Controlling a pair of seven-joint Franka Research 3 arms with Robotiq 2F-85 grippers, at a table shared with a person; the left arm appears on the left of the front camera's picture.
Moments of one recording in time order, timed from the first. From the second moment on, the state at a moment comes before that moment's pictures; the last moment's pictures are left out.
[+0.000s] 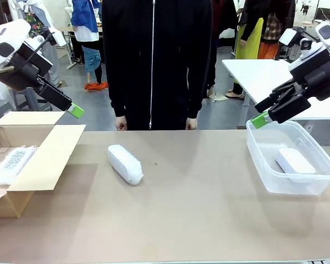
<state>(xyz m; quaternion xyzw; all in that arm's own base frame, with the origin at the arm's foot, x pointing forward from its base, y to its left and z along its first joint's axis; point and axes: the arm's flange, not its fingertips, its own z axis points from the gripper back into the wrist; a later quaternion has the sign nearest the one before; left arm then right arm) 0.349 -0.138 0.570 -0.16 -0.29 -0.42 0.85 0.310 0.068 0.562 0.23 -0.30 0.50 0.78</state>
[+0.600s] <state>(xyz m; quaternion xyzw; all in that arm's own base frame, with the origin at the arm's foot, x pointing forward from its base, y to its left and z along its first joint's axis) 0.349 -0.138 0.570 -0.16 -0.29 -0.42 0.85 0.308 0.065 0.563 0.22 -0.30 0.50 0.78</state>
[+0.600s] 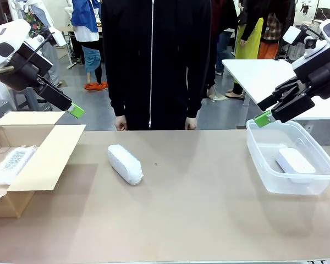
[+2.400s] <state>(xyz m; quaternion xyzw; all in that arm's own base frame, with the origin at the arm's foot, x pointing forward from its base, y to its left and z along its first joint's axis) 0.349 -0.138 0.570 -0.16 -0.29 -0.42 0.85 0.307 0.065 0.563 0.22 -0.30 0.50 0.78</state>
